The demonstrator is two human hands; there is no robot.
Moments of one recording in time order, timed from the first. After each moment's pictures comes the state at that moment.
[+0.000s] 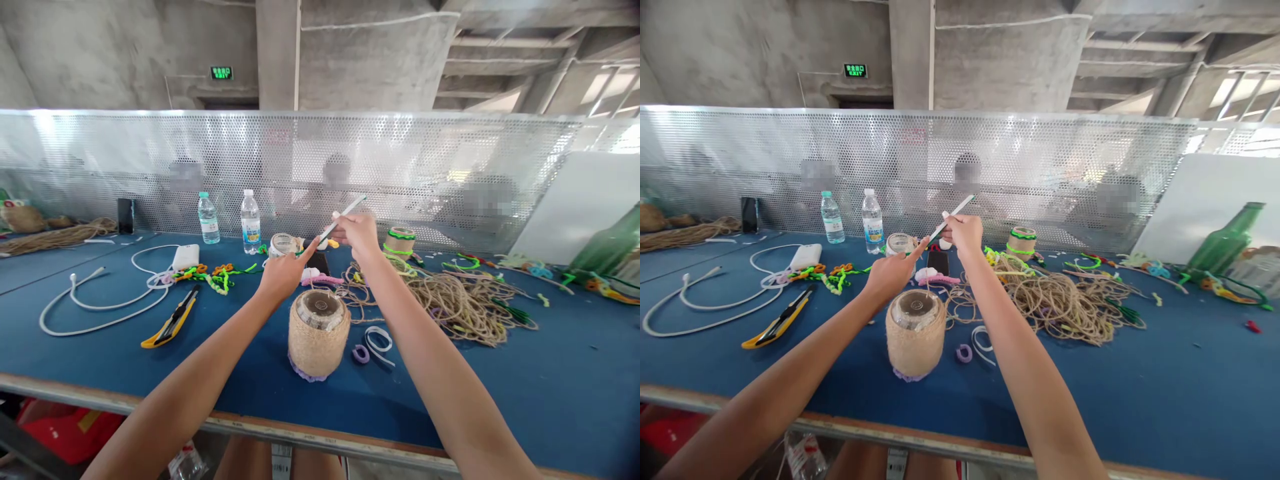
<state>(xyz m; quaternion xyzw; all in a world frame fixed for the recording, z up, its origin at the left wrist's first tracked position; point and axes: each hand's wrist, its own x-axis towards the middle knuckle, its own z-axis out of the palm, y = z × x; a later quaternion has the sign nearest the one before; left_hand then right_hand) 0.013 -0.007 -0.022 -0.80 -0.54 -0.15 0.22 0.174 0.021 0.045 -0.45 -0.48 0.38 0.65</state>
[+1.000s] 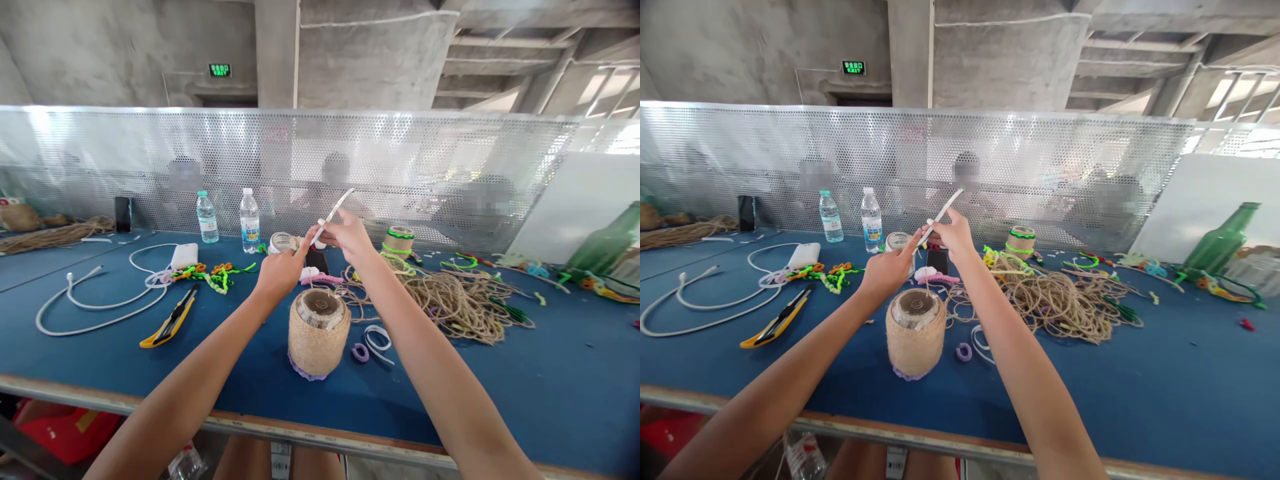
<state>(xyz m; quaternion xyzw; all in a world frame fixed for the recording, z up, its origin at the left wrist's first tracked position) 0.012 -0.015 -0.015 -0.78 -0.55 -0.18 0.23 0.157 0.007 0.047 -0.41 -0.51 0.45 0.61</state>
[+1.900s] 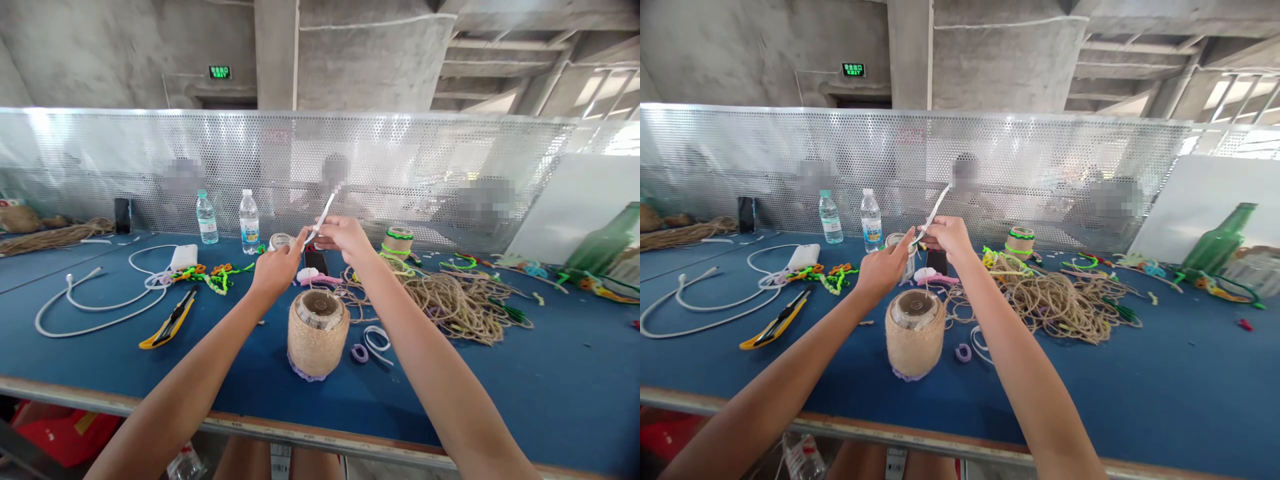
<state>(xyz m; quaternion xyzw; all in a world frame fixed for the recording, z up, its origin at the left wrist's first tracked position) 0.006 -0.014 -0.011 -0.76 -0.56 -0.22 0.25 0.157 0.000 0.050 -0.43 -0.54 0.45 0.57</state>
